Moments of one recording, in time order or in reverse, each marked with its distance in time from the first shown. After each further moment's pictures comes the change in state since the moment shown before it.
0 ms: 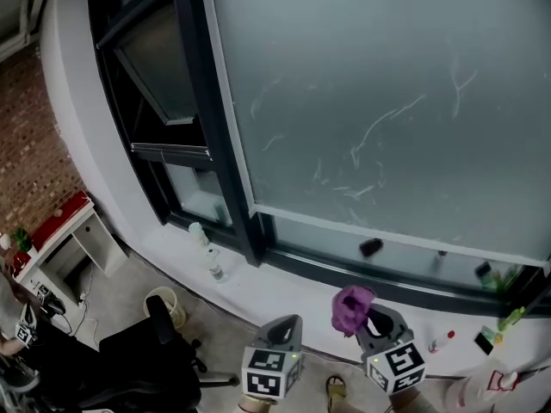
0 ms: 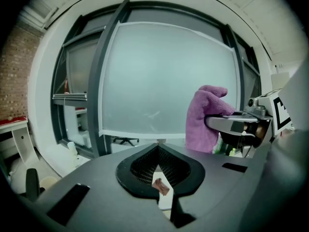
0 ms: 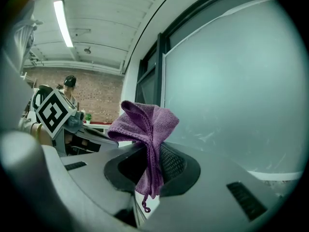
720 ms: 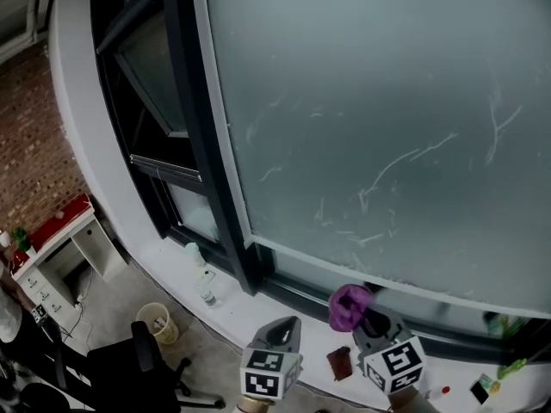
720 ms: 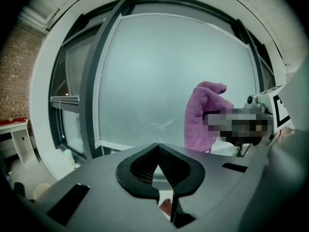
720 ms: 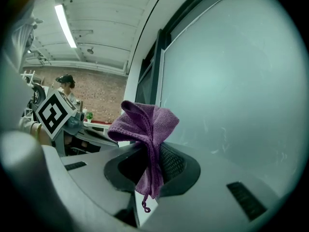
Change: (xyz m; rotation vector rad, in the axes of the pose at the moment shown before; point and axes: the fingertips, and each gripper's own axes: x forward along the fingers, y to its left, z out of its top) left arm 0.150 0.047 0.079 -0.032 -0.028 0.079; right arm 0.130 -0.128 0.033 -0.056 -0.023 0.094
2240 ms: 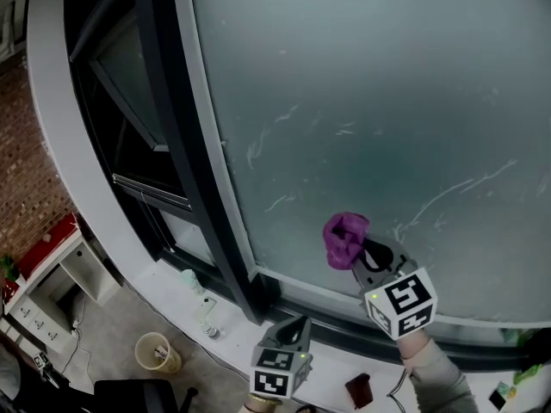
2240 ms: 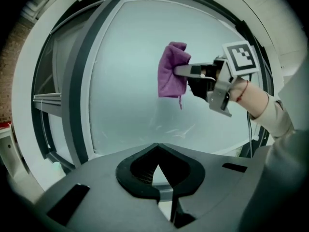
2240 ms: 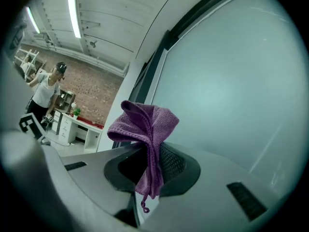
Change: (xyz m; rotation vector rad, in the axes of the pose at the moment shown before) left arm 0.128 0.110 0.045 0.038 0.021 -0.095; right arm 0.222 -0.104 0.128 -0.176 -0.133 -0.071
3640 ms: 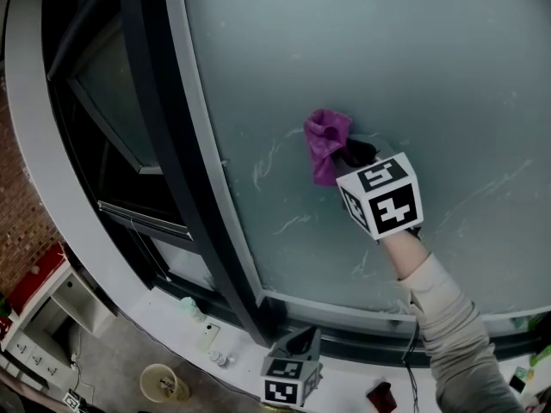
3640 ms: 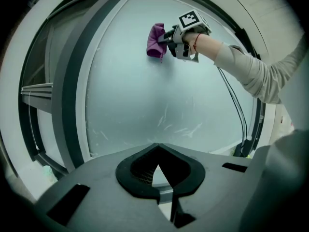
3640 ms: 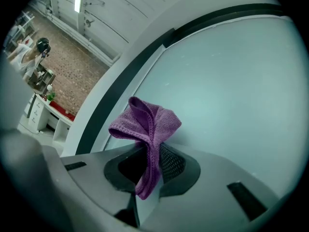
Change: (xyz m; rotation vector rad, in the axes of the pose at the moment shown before) left arm 0.030 0.063 -0.003 -0.010 -0.004 -0.113; right arm 0.149 -0.084 0.131 -0.160 0.014 -0.251
